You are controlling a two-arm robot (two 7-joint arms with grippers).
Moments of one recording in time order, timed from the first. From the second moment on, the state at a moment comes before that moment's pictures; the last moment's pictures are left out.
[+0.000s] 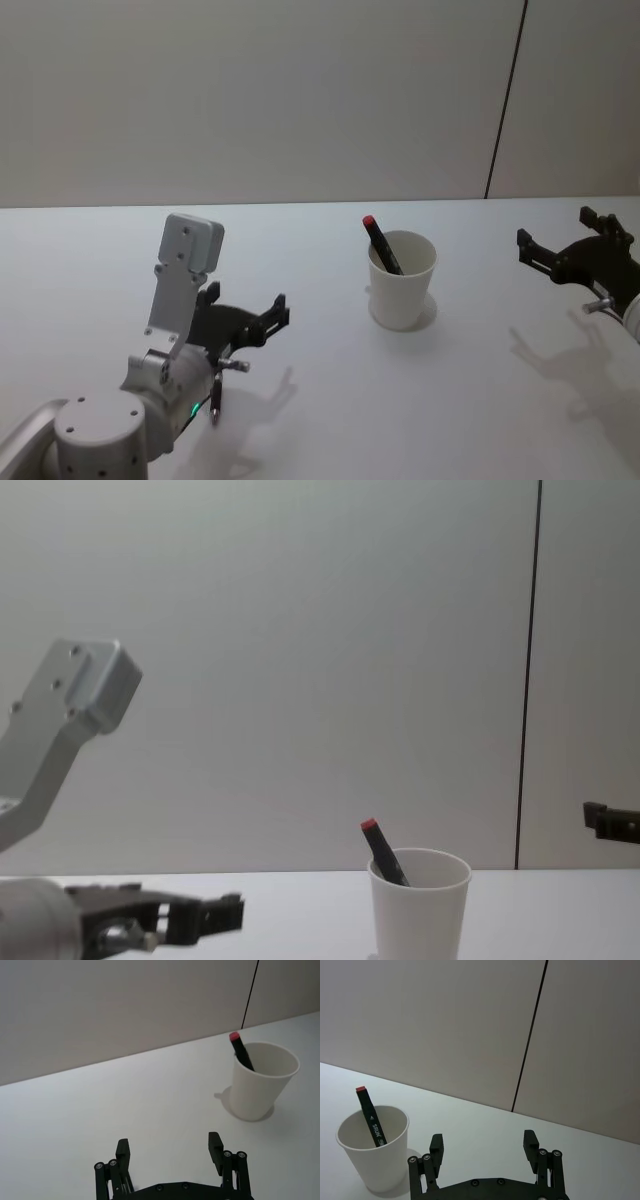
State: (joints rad) left arm -0.08 0.42 0.42 -1.73 -0.48 0.39 0.20; right arm 0.12 0.20 -0.03 -1.53 0.05 0.16 0.33
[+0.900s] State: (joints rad) left arm -0.04 0.45 0.39 -1.73 -0.54 0.55 0.29; right arm 0.12 0.20 -0.03 -1.53 0.05 0.16 0.33
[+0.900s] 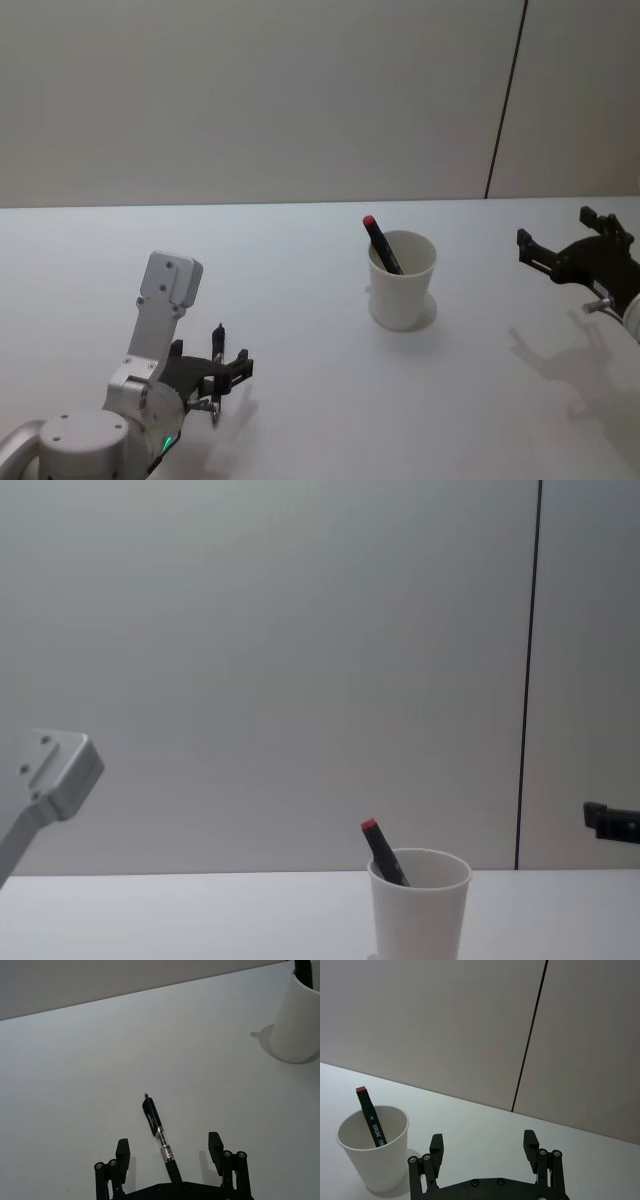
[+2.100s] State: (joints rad) left arm -0.07 0.39 0.38 -1.62 -0.51 0.60 0.24; right arm 0.12 0.20 -0.03 -1.53 0.05 0.16 0.33
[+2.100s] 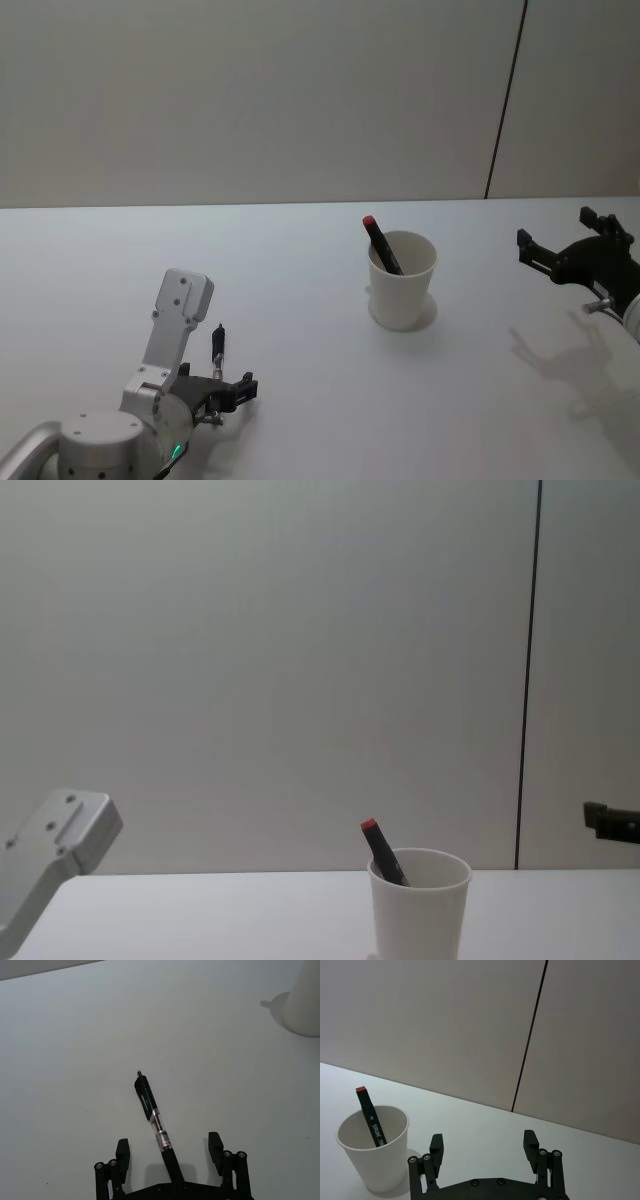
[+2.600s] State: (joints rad) left arm -0.08 0.38 0.38 -1.60 -0.50 0.62 0.23; right arm 0.12 0.20 -0.03 -1.53 0.05 0.16 0.33
